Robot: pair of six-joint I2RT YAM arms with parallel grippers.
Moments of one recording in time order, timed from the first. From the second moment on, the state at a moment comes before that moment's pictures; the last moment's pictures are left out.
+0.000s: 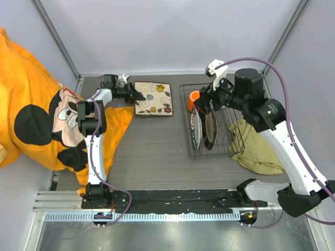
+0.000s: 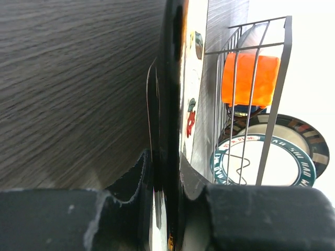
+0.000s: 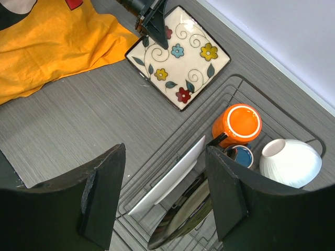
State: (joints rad) left arm 0.01 2.48 1.91 -0.30 1.08 -0.50; right arm 0.49 1.20 1.55 -0.72 -0.28 -0.18
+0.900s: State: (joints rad) left arm 0.01 2.56 2.11 -0.63 1.04 -0.29; right arm 0.48 1.18 1.51 -0.72 -0.29 -0.18
